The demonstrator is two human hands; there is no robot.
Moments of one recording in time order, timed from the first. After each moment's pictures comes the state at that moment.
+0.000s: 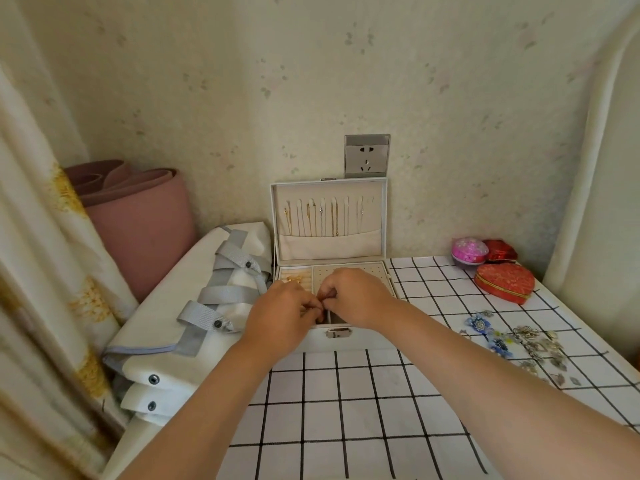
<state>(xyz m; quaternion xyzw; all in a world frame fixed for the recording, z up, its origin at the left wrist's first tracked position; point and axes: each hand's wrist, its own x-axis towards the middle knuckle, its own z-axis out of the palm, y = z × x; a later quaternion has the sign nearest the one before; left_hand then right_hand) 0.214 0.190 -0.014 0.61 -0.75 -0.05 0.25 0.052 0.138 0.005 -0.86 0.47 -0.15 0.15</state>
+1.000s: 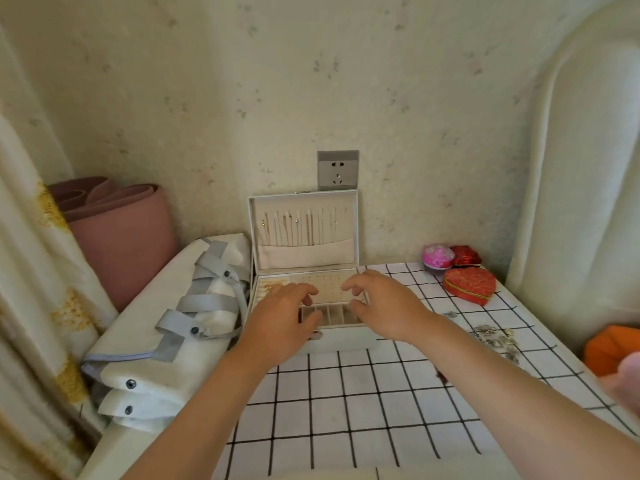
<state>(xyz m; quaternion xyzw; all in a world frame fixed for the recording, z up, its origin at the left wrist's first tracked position) 0.176 0.206 -0.001 0.58 -0.76 -0.06 0.29 -0.039 0.164 0.012 -0.82 0.51 -0.21 0.15</state>
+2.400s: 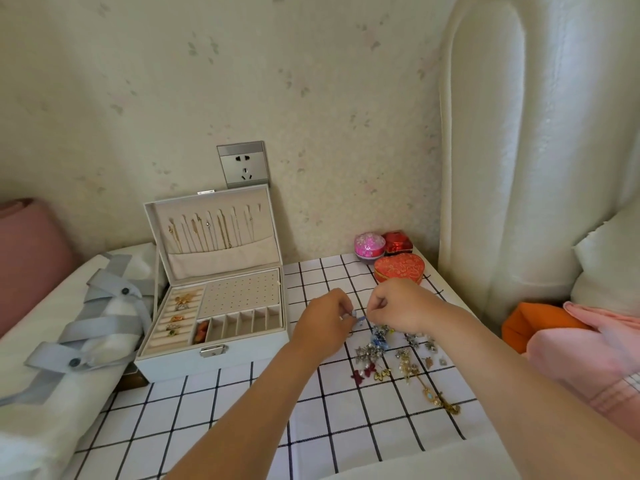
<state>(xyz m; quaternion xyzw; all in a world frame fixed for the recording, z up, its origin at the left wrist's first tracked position) -0.030 0.144 -0.047 0.58 -0.74 -0.21 0.26 -0.207 0.143 -0.011 -0.74 0.60 -0.14 0.25</state>
